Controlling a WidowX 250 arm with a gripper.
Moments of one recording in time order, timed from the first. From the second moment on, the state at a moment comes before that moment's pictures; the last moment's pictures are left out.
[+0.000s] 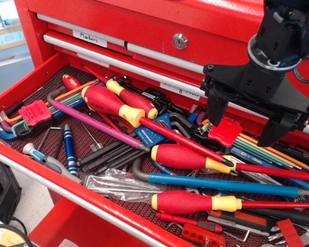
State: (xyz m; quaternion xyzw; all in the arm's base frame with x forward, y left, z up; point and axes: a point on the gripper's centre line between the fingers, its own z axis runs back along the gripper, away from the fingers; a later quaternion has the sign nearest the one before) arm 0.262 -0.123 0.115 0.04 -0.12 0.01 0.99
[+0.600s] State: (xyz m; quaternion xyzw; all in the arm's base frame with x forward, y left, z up) arm 0.283 -0.055 0.102 0.07 -0.13 0.18 0.97
